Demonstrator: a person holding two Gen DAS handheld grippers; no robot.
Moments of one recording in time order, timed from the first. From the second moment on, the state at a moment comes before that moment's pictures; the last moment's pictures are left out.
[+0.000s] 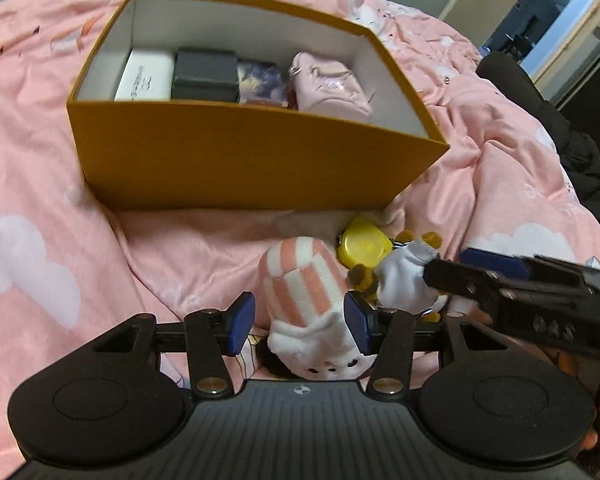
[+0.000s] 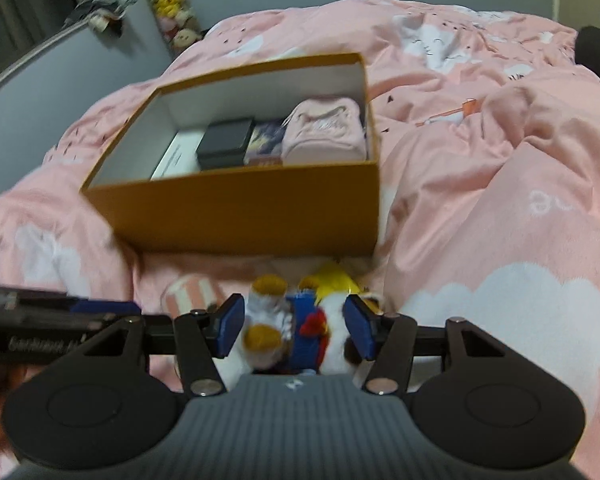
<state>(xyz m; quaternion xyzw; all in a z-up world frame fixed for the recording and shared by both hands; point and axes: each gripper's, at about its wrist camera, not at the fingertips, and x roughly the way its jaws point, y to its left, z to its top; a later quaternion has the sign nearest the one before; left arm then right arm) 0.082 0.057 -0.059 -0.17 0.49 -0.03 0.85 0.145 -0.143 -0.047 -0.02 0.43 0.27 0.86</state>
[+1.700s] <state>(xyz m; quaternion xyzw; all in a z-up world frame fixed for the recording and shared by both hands) 0.064 0.091 -0.059 -0.12 0.47 0.03 0.87 0.127 -0.076 -0.080 -0.15 0.48 0.37 0.78</state>
